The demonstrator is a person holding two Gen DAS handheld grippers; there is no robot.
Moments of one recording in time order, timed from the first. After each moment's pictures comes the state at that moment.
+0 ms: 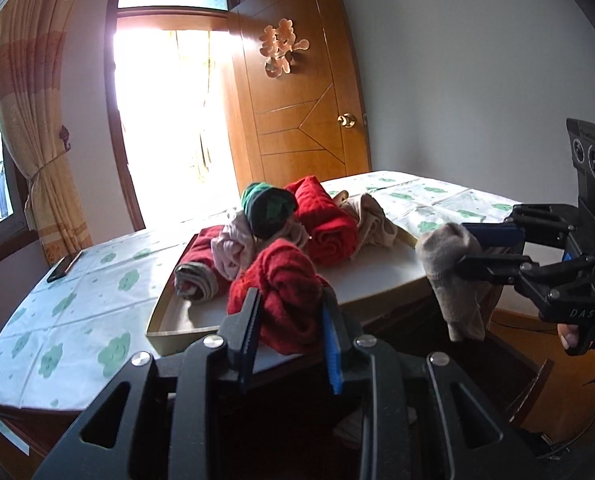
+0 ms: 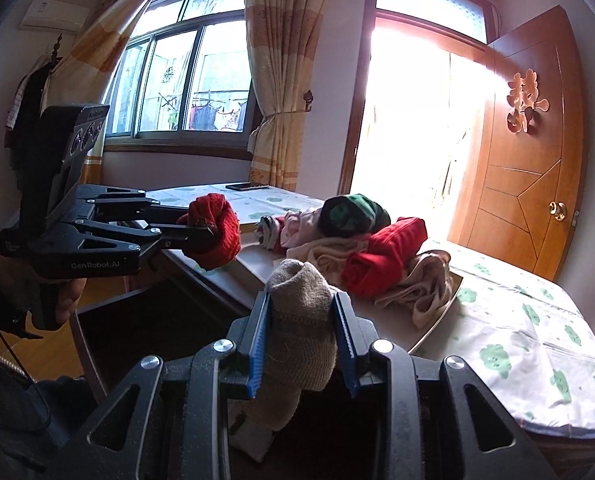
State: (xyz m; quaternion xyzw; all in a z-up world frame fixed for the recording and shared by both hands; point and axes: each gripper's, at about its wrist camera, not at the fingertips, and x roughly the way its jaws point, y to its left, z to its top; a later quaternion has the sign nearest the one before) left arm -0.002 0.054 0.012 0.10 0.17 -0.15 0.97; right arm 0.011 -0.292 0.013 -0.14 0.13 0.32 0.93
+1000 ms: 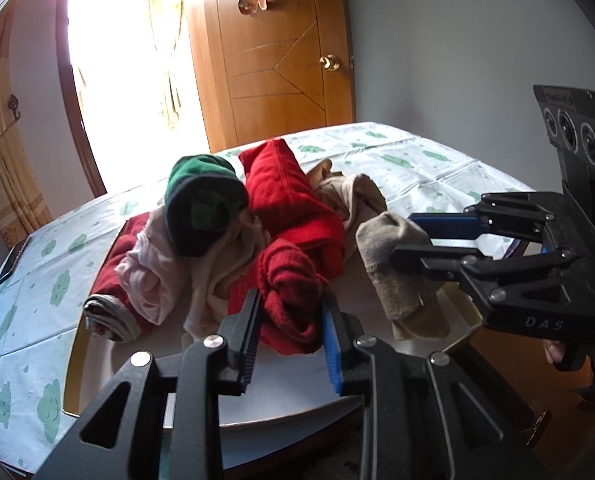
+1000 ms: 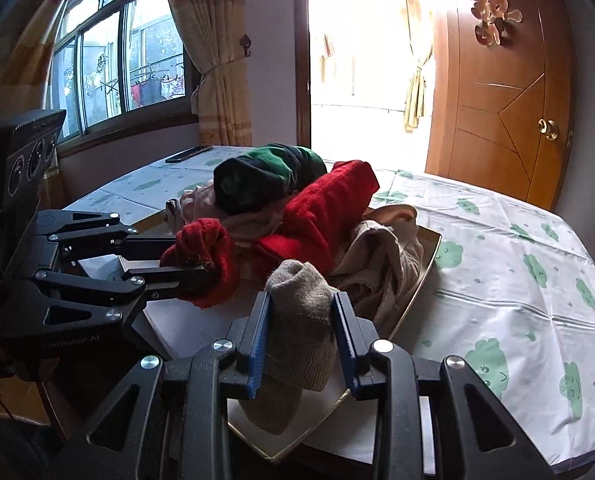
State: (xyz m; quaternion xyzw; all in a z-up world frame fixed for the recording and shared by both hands) left arm 0.112 -0.011 0.008 0.11 0.29 -0.18 0.93; right arm 0.130 -0.307 0.017 -0.08 0.27 0.27 0.92
